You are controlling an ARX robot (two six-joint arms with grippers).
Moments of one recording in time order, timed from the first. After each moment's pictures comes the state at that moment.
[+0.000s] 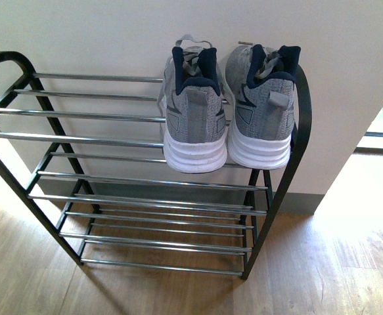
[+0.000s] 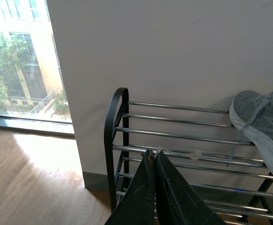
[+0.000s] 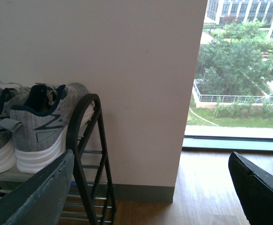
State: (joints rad) left arm 0.00 0.28 0.01 0.28 0.00 -0.01; right arm 0.00 0.00 0.02 0.00 0.00 0.00
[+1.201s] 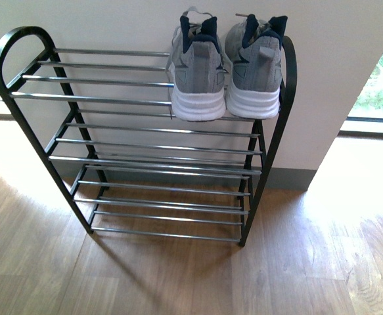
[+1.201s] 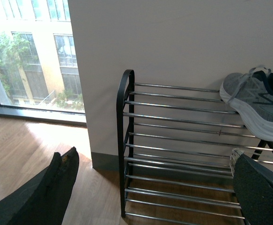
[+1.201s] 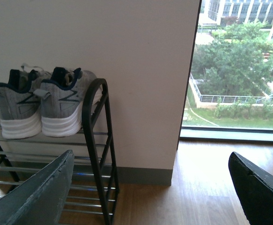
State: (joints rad) left arm 0.00 0.02 0.01 0.00 0.00 -0.01; right arm 0.00 0.00 0.02 0.00 0.00 0.00
